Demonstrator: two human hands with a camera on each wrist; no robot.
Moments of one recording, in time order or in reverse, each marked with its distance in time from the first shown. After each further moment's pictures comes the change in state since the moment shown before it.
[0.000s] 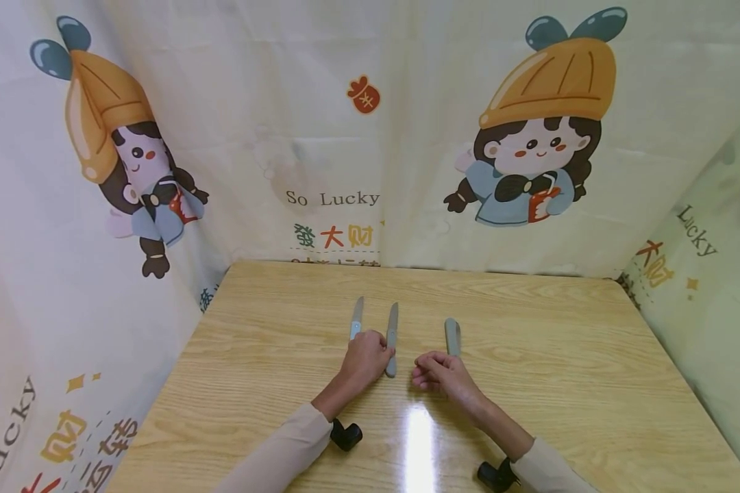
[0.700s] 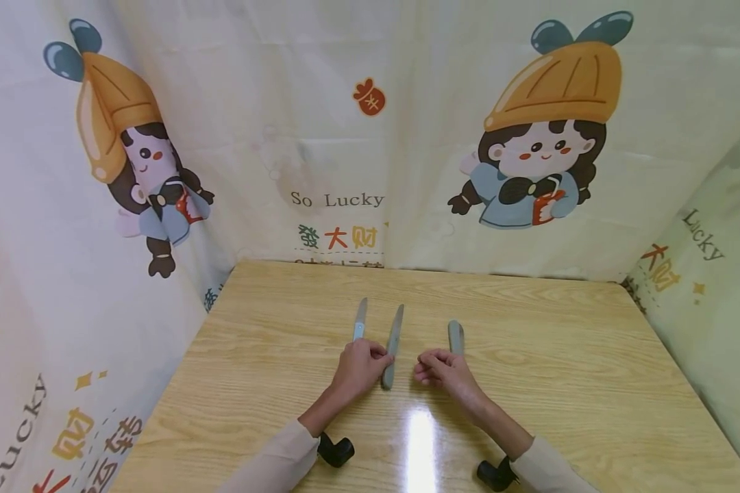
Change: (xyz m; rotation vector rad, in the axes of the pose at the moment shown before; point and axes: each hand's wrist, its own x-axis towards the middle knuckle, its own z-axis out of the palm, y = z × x) left_hand -0.024 -0.003 -0.018 -0.215 -0.004 -0.023; right_hand 0.006 0.000 0.002 0.006 0.037 -0.022
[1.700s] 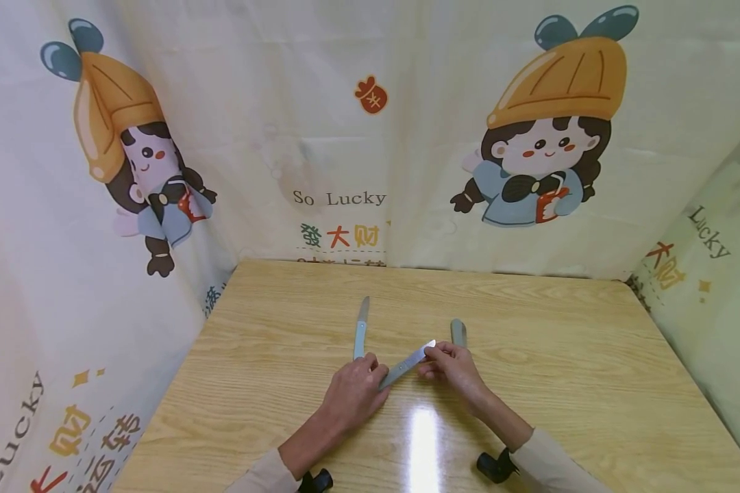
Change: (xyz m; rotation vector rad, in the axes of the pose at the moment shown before) left_hand -0.045 -0.010 -0.007 0.716 0.137 0.595; right_hand 0.009 -0.006 0.001 0.010 0.121 0.018
